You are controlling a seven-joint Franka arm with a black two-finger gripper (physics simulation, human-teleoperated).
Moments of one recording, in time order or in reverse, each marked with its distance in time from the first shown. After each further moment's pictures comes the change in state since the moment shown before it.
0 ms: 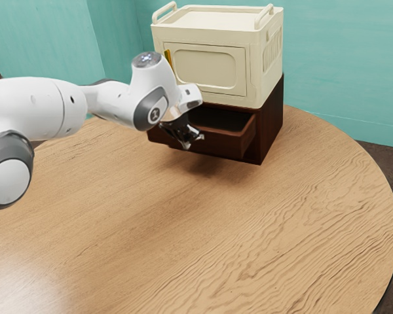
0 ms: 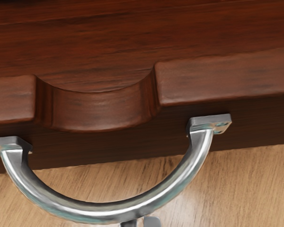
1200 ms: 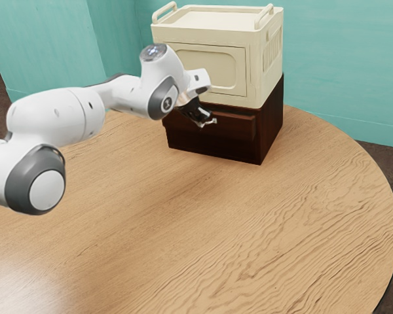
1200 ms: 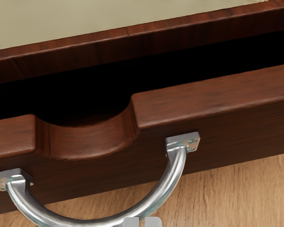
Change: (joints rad) arm 0.088 0.269 -0.083 0.421 -0.005 0.000 0.134
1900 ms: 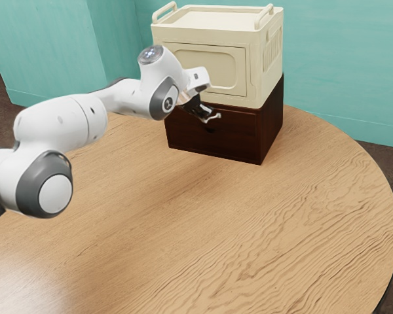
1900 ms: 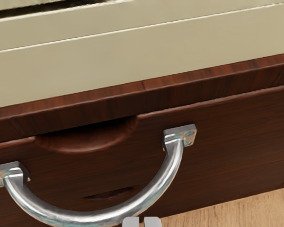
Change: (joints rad) arm 0.058 0.108 -0.074 0.147 0.001 0.018 0.047
